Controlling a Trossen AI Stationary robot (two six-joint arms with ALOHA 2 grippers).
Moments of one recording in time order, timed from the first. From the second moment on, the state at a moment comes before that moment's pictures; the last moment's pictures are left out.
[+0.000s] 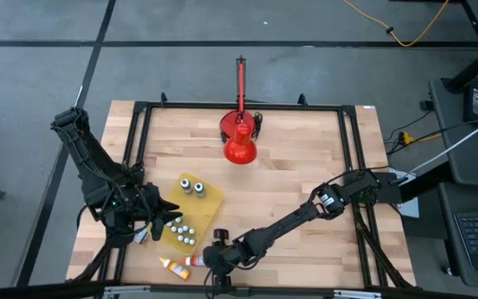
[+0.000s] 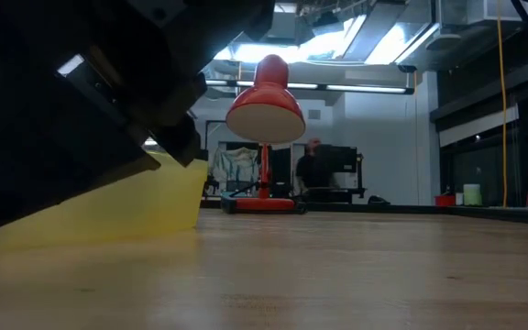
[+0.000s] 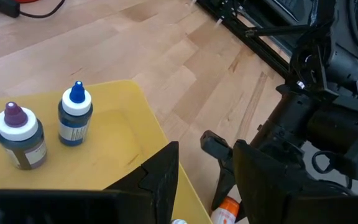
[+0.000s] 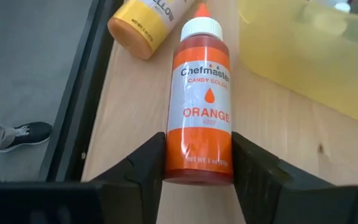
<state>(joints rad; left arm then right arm) -0.98 1.10 0.87 -0.71 -0.92 -1.48 0.51 2.53 2.06 -0.37 0.17 0.40</state>
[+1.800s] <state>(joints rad) -0.83 1.05 1.32 -0.77 -0.48 -0.68 0.55 2.24 2.31 -0.64 0.70 0.34</state>
